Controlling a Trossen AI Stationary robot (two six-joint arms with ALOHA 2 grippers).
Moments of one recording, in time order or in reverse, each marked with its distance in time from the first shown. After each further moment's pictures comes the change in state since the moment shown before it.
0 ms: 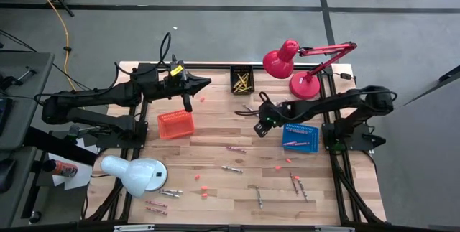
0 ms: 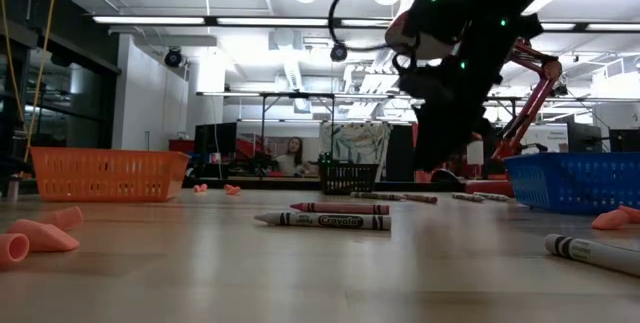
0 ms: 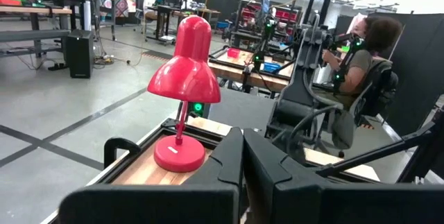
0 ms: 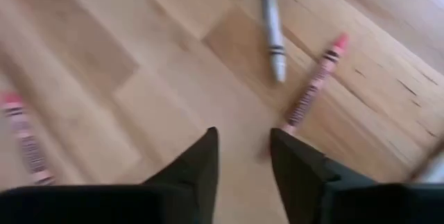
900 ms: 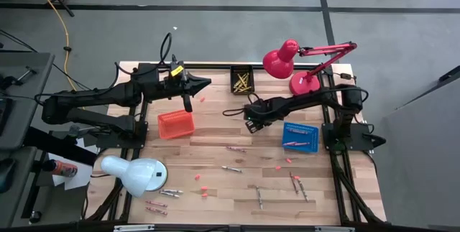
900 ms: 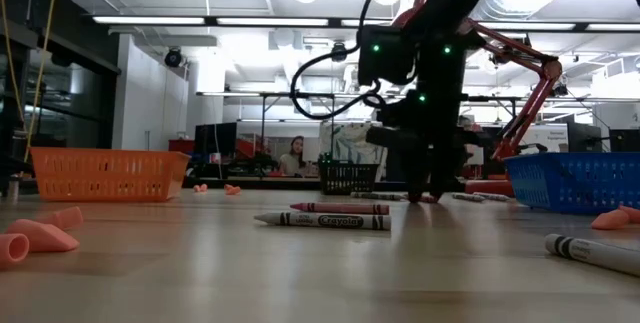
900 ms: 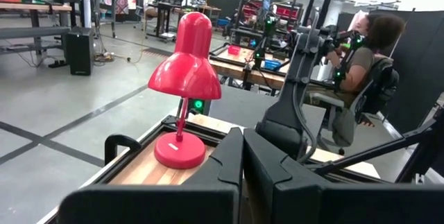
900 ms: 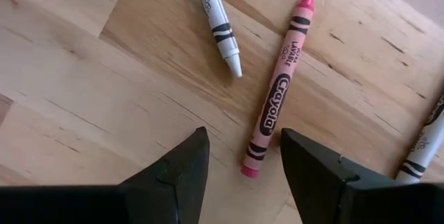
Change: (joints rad) left arm 0.000 0.000 0.000 -0.012 0.000 -0.002; right arm -0.052 0.338 0.285 -0.322 0.020 0.209
